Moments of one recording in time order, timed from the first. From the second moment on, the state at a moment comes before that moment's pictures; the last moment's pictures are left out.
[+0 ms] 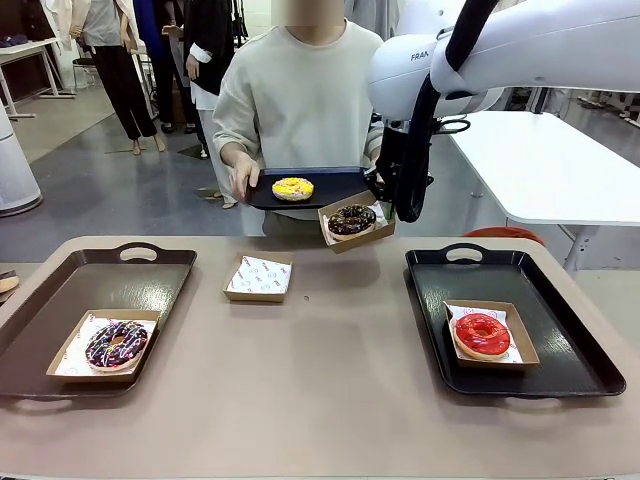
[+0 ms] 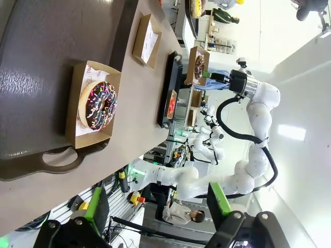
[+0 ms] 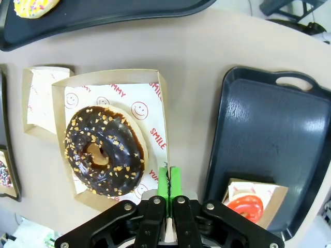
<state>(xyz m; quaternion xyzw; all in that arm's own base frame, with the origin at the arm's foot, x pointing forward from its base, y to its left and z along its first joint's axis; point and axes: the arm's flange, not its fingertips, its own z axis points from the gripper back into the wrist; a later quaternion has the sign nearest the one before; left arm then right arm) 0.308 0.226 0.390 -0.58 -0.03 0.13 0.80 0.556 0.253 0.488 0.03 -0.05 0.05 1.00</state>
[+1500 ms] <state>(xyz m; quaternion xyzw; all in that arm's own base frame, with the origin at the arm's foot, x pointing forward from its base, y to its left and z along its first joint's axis) 0.551 -0.078 0.514 -0.20 0.03 -0.03 0.98 0.484 -0.038 0.450 0.13 -0.05 -0.03 0.99</state>
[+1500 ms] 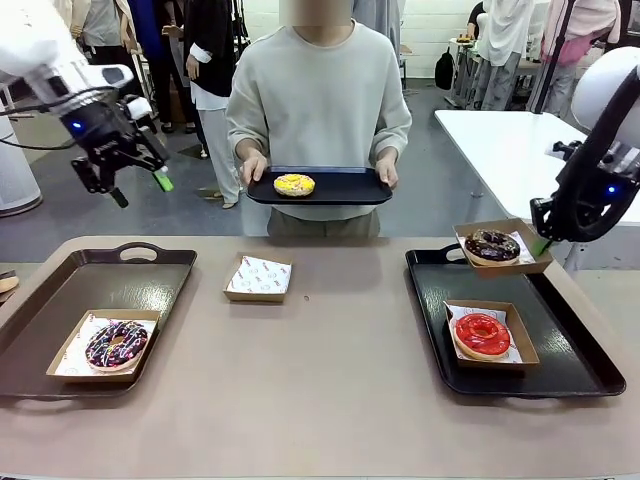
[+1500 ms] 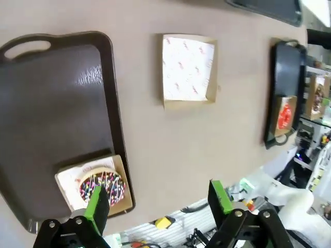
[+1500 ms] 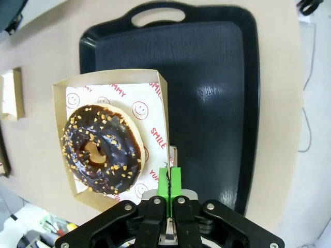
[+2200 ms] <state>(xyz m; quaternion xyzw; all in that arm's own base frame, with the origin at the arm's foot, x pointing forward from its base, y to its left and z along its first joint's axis) 0.585 -0.167 0.419 -0.07 0.00 -0.08 0.99 0.491 -0.054 0.408 0.13 -0.04 -0.06 0.99</state>
